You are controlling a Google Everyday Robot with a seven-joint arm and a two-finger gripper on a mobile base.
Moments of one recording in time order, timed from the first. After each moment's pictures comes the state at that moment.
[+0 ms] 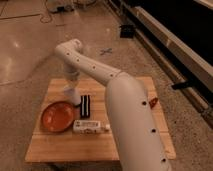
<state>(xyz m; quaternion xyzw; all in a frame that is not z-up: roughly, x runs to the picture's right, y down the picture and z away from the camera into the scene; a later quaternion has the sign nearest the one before) -0.196 -0.057 0.853 -0.24 -0.20 -0.40 0.86</state>
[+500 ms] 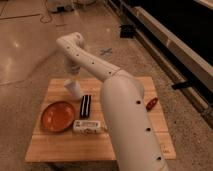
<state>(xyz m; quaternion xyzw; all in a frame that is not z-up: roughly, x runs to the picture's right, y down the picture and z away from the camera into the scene) -0.194 -0.066 0.856 -0.23 -0.20 -0.41 0.86</state>
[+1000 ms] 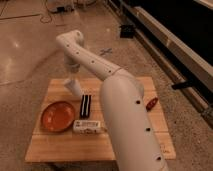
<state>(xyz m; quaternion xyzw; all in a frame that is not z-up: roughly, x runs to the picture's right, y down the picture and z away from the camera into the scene) -0.194 -0.076 0.843 -0.22 -0.21 -0.42 0.85</state>
